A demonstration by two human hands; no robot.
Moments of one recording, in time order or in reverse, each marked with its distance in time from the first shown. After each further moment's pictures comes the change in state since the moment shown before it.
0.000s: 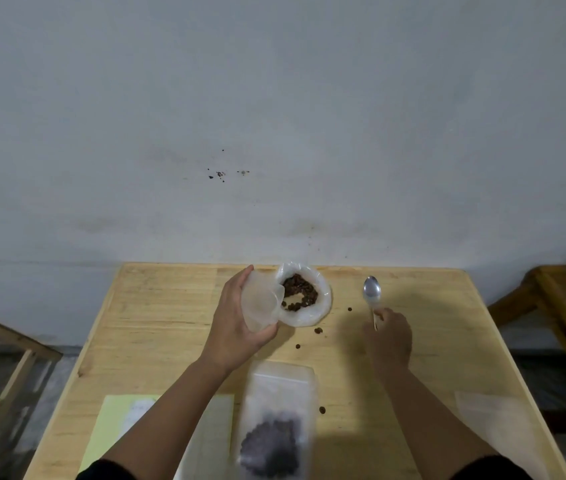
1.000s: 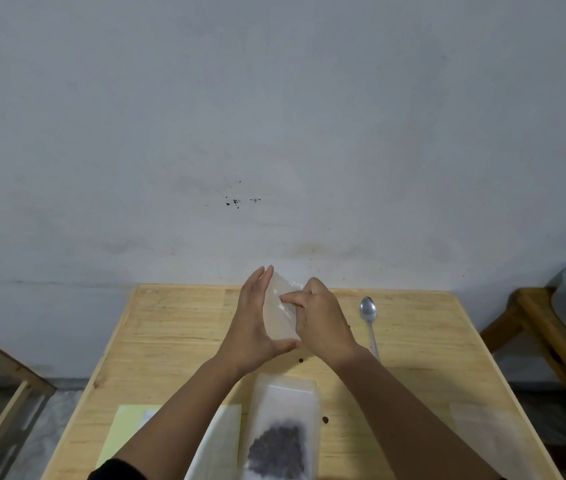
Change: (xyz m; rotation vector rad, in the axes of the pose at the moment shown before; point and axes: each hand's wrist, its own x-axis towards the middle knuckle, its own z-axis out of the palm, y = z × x) left_hand -0.012 0.045 -0.019 0.003 -0.126 0.128; right_hand -0.078 -0.133 -0.036 -0.026 -0.254 -0.690
